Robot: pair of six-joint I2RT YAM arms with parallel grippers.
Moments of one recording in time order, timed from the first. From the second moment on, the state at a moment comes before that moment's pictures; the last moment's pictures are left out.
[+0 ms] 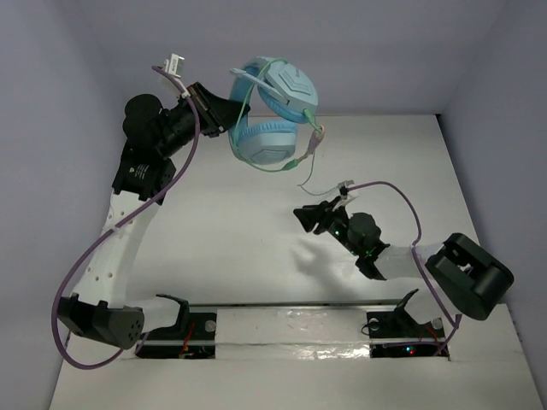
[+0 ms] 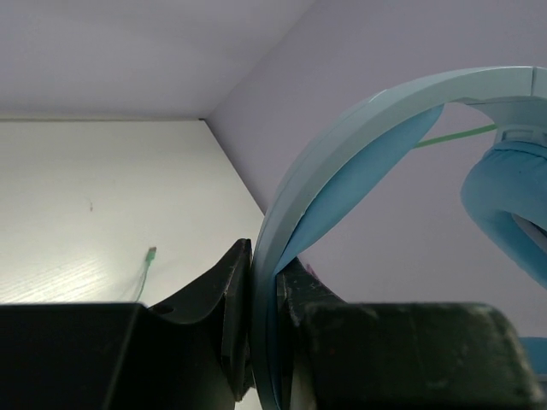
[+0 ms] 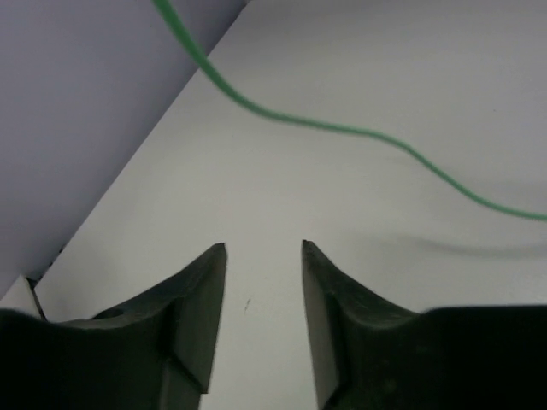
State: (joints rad) left arm -0.27 1.23 1.45 -0.14 0.52 -0.82; right arm 0.73 1.43 0.37 1.06 0.05 0.55
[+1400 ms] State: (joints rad) left arm -0.27 1.18 1.44 -0.15 0.45 -0.83; right arm 0.73 1.68 0.68 1.02 0.06 0.34
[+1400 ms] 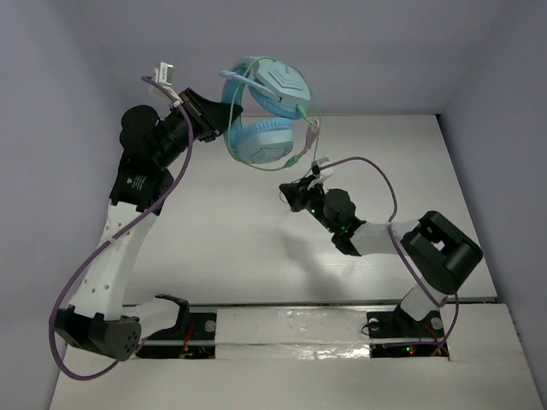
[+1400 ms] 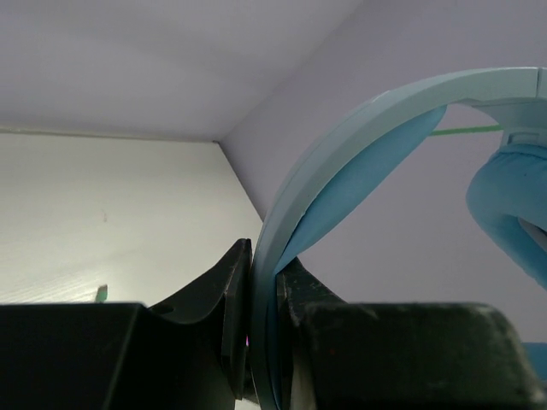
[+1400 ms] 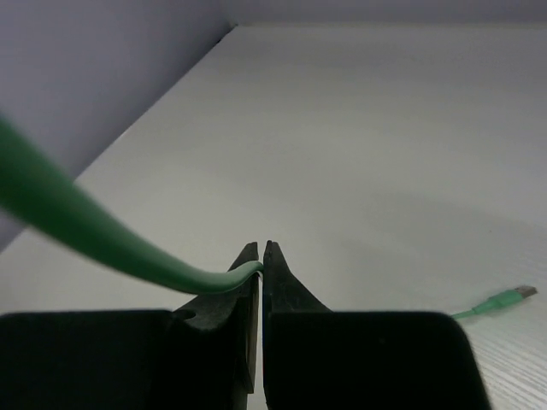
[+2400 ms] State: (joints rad) left arm -0.58 1.22 0.84 0.07 -0.59 -0.63; right arm 1.25 1.29 1.21 -0.43 0.21 0.41
